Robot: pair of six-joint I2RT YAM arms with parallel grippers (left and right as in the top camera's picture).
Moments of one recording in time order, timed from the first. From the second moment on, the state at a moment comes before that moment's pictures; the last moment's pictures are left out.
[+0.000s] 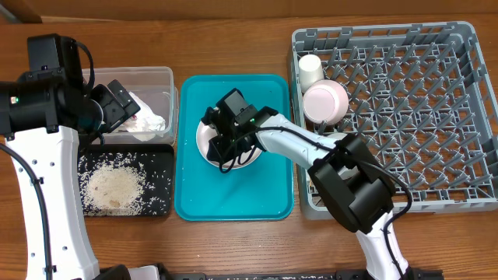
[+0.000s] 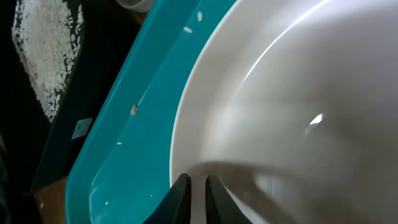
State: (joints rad) left arm 0.17 1.51 1.78 -1.49 -0.02 -0.55; right arm 0.73 2.21 1.55 -0.48 -0.56 0.20
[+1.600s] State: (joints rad) left arm 0.17 1.51 1.78 -1.49 -0.02 -0.55; right arm 0.69 2.10 1.61 -0.72 0.17 0.20
